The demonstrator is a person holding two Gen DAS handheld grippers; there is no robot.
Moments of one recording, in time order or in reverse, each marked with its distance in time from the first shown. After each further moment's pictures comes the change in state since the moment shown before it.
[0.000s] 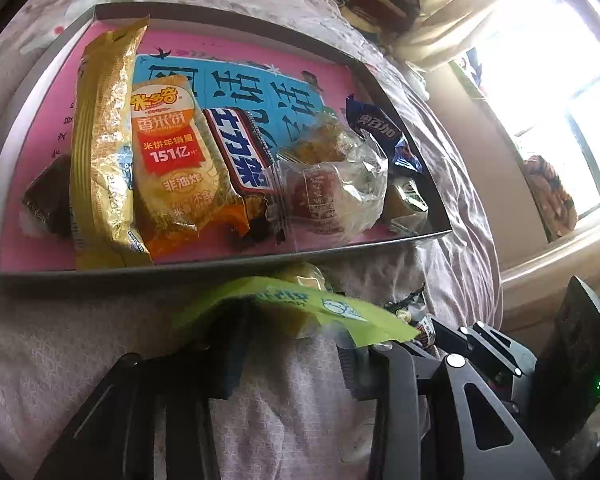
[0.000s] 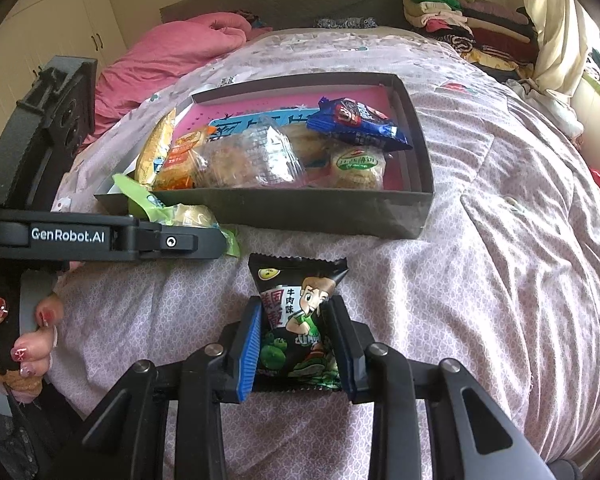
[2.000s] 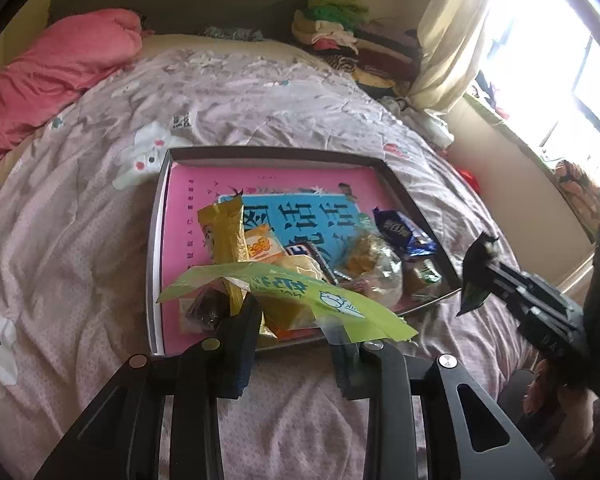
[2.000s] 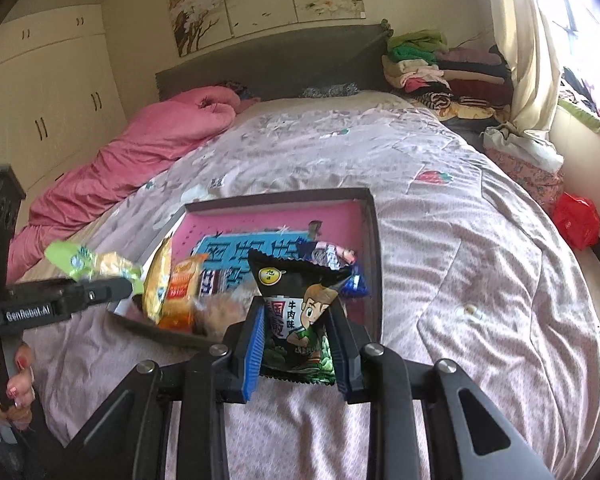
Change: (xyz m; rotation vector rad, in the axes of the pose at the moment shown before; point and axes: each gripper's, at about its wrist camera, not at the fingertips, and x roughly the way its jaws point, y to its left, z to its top) left arm -0.094 -0.005 0.018 0.126 -0.252 0.230; right arm -0.051 -0.018 0.065 0.051 -0.261 -0.025
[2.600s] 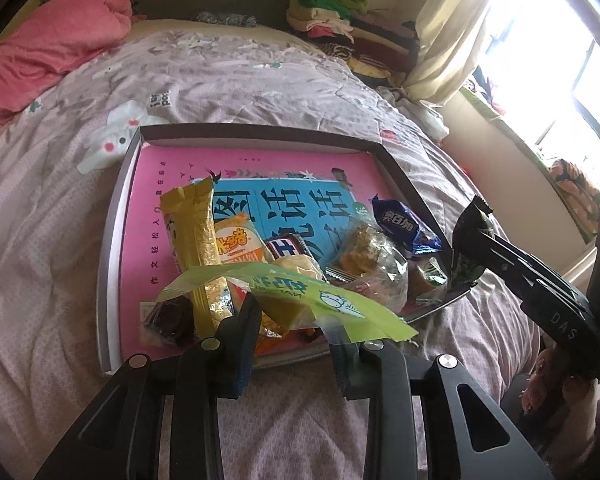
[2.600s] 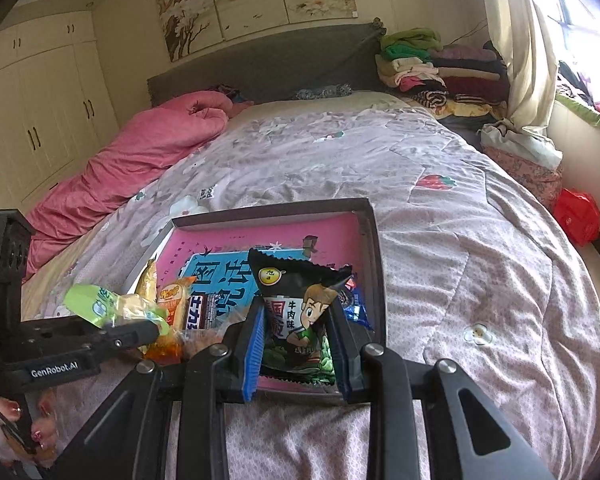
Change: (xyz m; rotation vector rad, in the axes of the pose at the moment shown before) left arm 0.039 -0.005 0.002 -0.017 0.035 -0.047; right arm 0.028 -0.005 0.018 0.025 -0.002 -0.004
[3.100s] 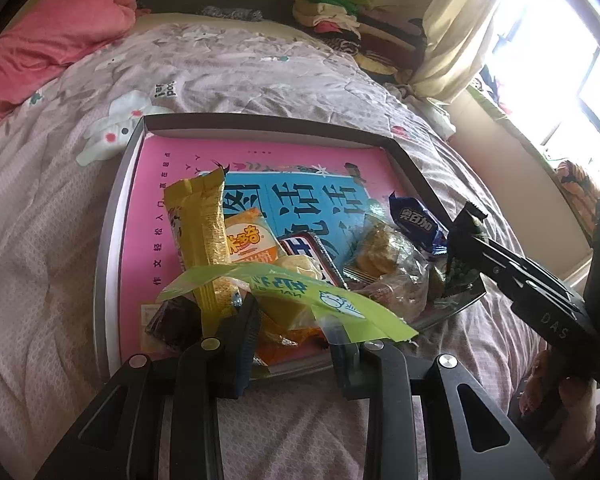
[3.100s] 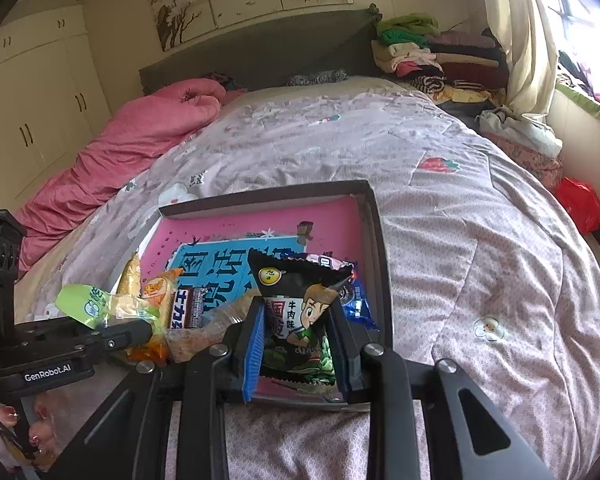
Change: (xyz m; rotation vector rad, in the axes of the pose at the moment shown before) left arm 0.012 0.007 0.000 -0.010 0.016 0.015; right arm 0.025 -0.003 -0.003 0.014 0.051 -0.013
